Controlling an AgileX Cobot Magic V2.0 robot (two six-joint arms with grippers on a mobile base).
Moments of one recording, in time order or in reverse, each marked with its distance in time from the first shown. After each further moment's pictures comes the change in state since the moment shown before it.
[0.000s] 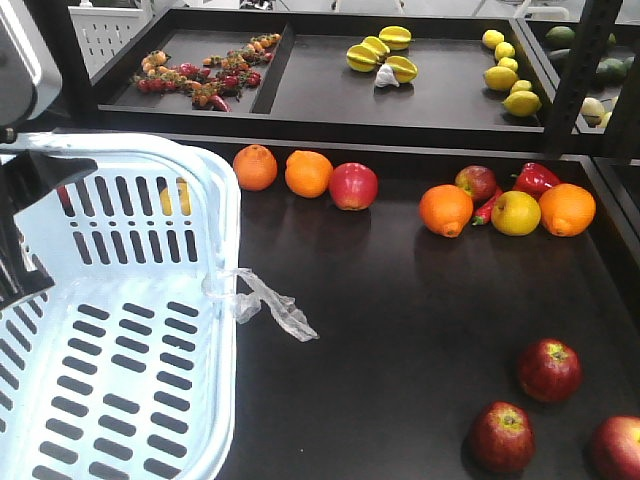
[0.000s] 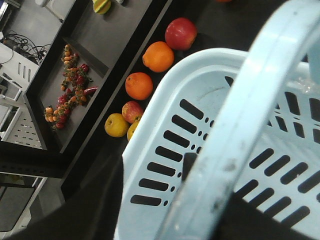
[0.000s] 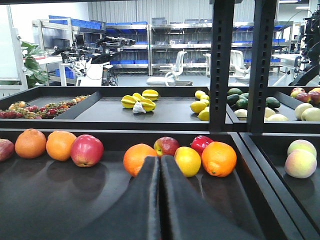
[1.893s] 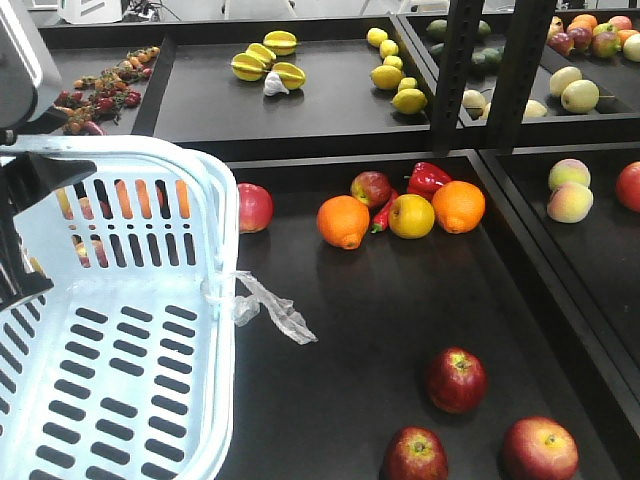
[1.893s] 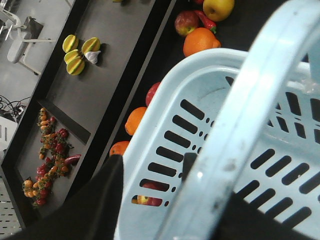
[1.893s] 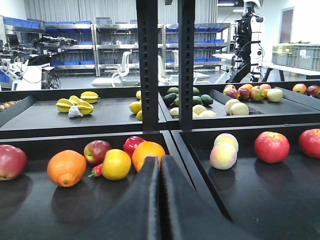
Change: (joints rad) left arm 0.000 0.001 0.000 0.000 0.005 0.000; right arm 0.000 0.000 0.000 0.000 0.000 0.000
